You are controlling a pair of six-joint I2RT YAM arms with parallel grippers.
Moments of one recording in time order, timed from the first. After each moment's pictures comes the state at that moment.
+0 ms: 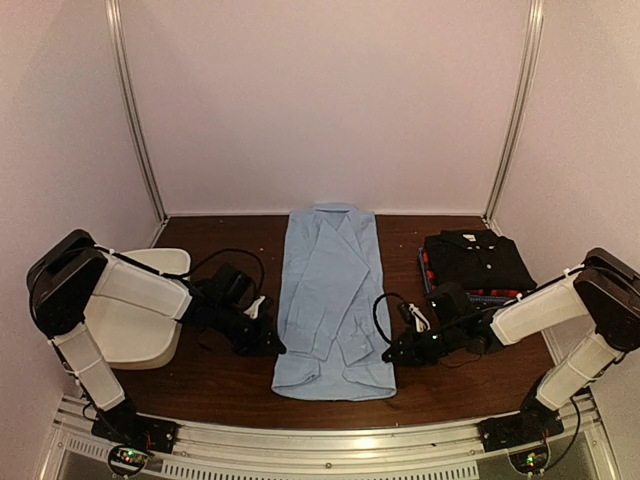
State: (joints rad) left arm -0.71 1.71 0.76 -0.04 0.54 -0.83; right arm 0.70 1.53 0.47 0.24 -0.49 0.80
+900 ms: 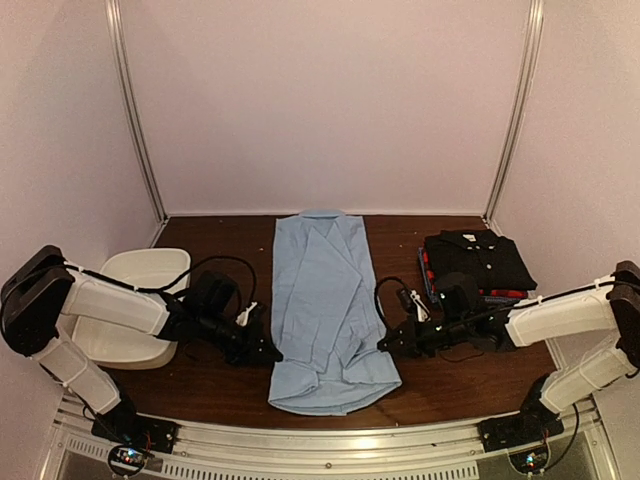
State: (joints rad) left arm -0.74 1.52 0.60 0.05 0.63 -0.94; right arm 0.74 1.35 0.46 0.22 -0.49 0.86
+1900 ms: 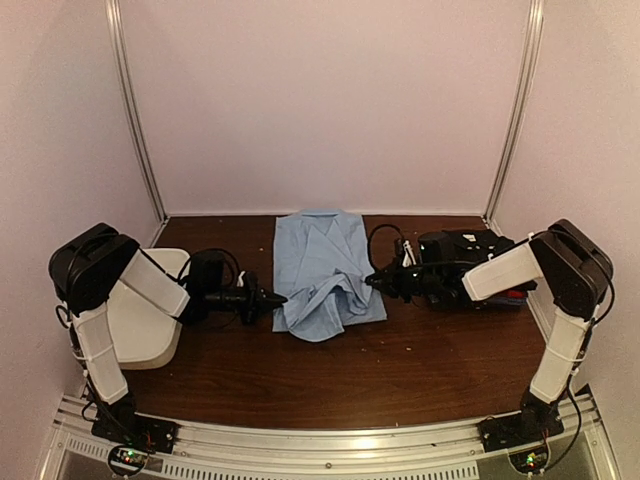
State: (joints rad) left arm -0.50 1.90 0.70 0.74 0.72 -1.44; right arm 0.52 1.82 0.85 0.49 -0.46 0.97
